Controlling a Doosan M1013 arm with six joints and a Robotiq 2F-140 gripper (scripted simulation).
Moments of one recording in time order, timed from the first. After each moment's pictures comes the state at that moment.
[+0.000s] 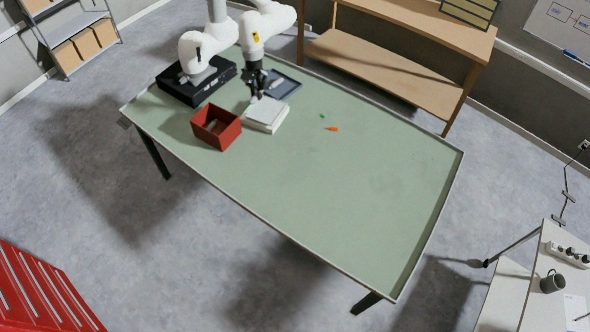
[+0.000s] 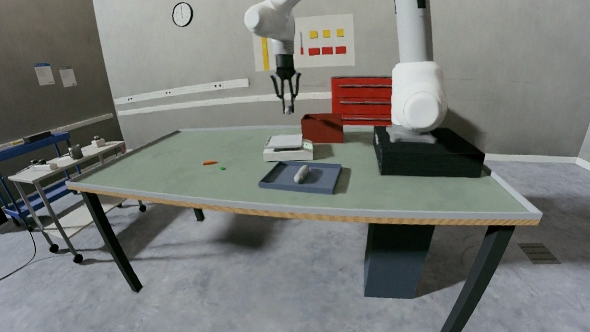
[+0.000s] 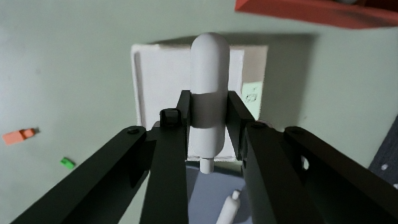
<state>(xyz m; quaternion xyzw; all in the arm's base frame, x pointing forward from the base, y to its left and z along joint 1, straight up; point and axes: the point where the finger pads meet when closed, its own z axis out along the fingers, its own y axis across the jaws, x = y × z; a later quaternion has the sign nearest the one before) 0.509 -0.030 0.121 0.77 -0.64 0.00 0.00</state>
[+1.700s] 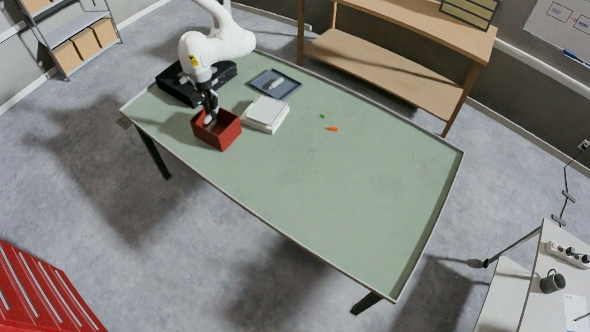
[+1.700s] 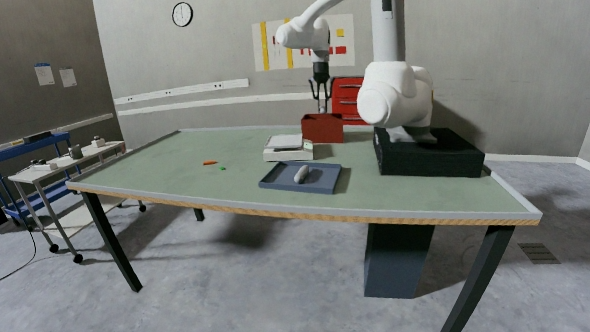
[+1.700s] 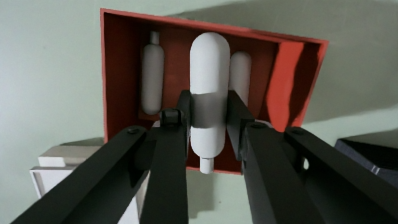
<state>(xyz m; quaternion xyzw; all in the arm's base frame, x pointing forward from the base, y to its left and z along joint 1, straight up) 0.391 -0.221 0.085 0.77 -0.63 0.00 0.00</state>
